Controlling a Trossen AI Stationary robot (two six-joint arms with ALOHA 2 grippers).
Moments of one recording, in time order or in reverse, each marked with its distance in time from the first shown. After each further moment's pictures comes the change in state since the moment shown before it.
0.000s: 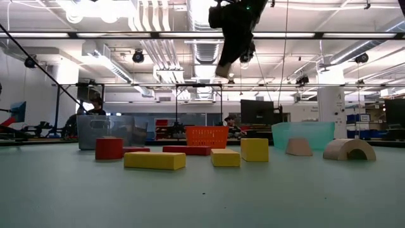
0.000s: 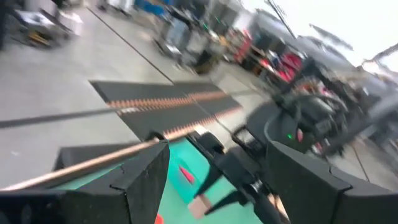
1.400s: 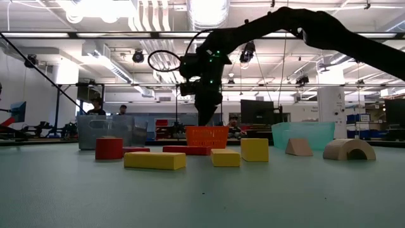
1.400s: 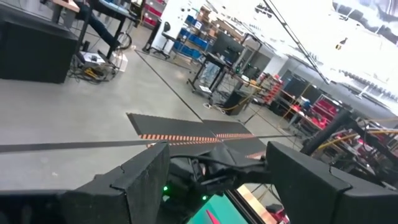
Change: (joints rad) left arm 0.000 -0.053 0.000 0.038 -0.221 0.024; right arm -0.230 0.680 0.608 -0.185 -0.093 -0.474
